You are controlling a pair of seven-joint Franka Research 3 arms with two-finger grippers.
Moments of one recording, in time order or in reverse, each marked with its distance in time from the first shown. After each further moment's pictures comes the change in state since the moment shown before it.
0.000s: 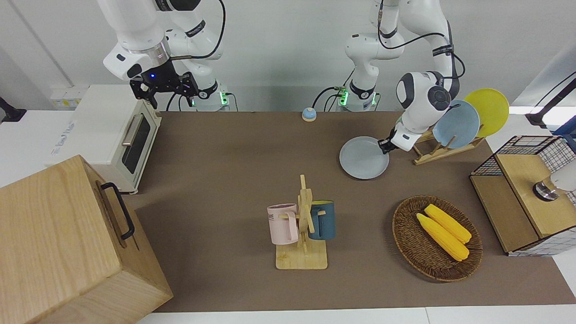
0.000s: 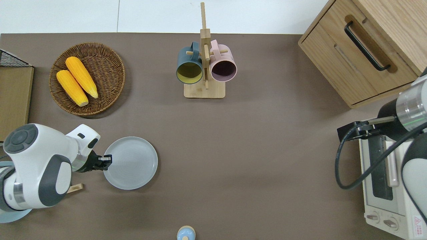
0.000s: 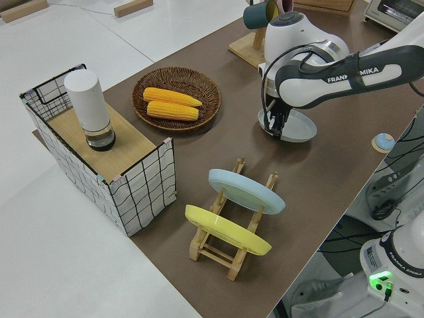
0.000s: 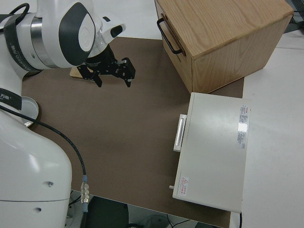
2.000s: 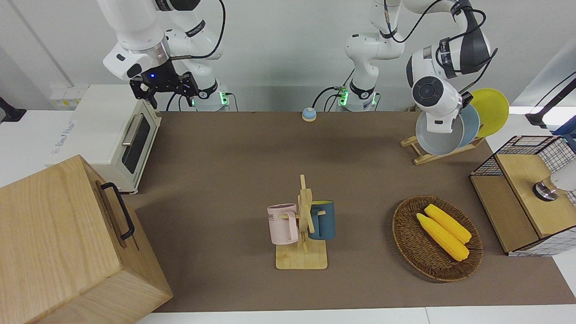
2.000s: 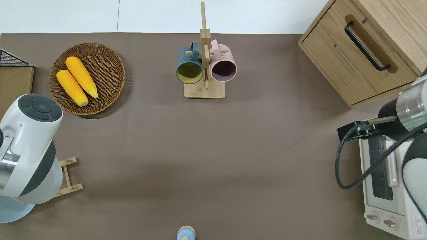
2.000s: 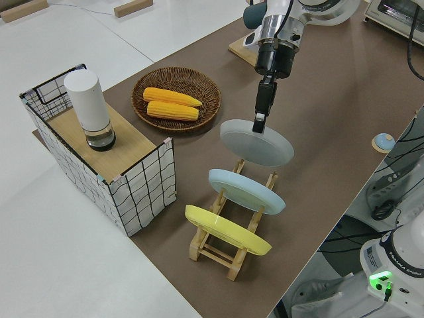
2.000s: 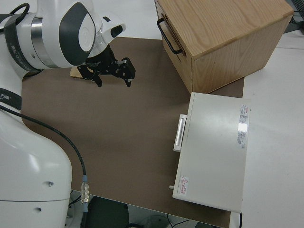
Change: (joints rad) left arm -0.012 0.010 -0.049 0.300 0.833 -0.641 -0.383; right arm 0.000 0.000 0.000 0.000 0.000 0.000 0.000
